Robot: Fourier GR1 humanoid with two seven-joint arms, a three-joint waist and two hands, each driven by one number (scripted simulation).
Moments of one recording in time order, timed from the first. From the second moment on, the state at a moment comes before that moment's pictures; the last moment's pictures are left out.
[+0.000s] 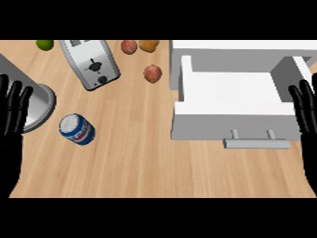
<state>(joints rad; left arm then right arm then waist) 0.02 0.09 0.02 -2.10 -0.01 0.02 0.01 0.00 -0.11 0.02 -2.10 -0.02 -0.02 0.01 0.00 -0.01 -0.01</state>
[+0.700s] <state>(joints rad) -0.01 0.51 0.14 -1.80 0.53 -0.64 0.04 0.10 -0.11 -0.06 -2.07 -0.04 -0.08 0.16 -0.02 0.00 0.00</state>
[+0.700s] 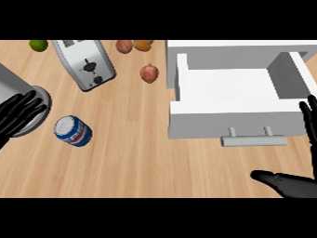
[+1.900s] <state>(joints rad) -0.18 0.81 0.24 -1.32 1.06 -0.91 0.29 0.37 -0.15 -0.33 -2.12 -0.27 0.17 0.05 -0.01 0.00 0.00</state>
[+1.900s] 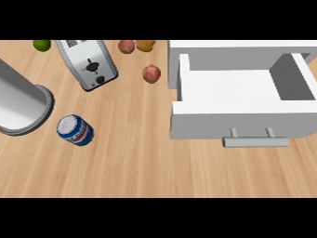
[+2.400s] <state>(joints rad) -0.22 0.75 0.16 -1.35 1.12 -0.80 0.43 0.42 -0.15 -0.43 -2.14 -0.36 0.26 0.05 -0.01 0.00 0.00</state>
